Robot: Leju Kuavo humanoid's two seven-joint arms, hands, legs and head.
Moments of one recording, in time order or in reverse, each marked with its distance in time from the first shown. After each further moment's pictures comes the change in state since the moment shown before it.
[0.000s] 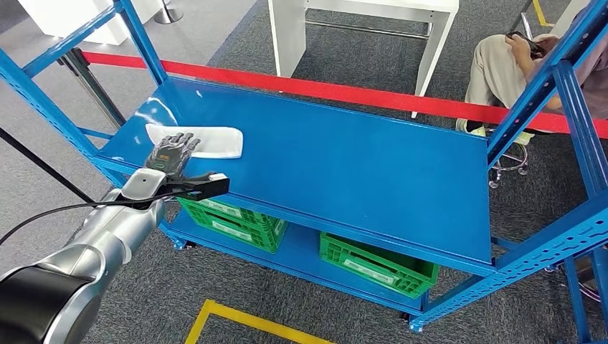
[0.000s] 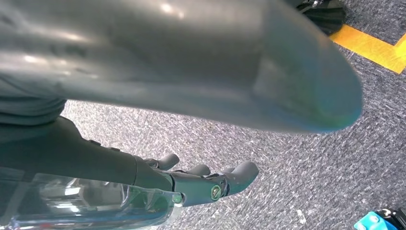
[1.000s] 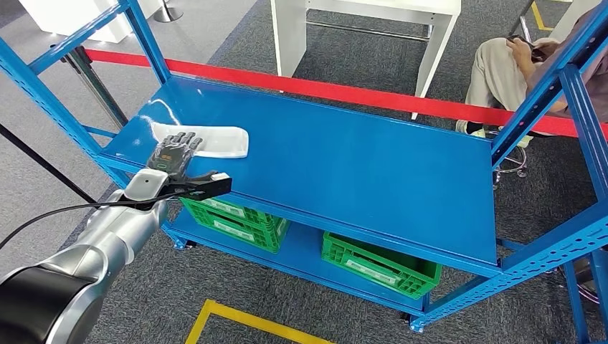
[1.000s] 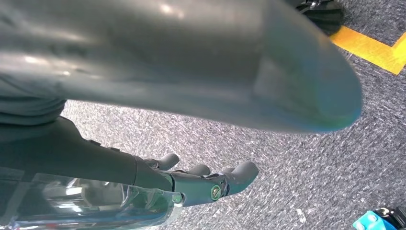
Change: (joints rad) left arm 0.003 -0.011 -0.002 0.000 0.005 0.019 0.016; right arm 0.000 -0.001 -0.008 0.000 0.003 -0.001 -0.005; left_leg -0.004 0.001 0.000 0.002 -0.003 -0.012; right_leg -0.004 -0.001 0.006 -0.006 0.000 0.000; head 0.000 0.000
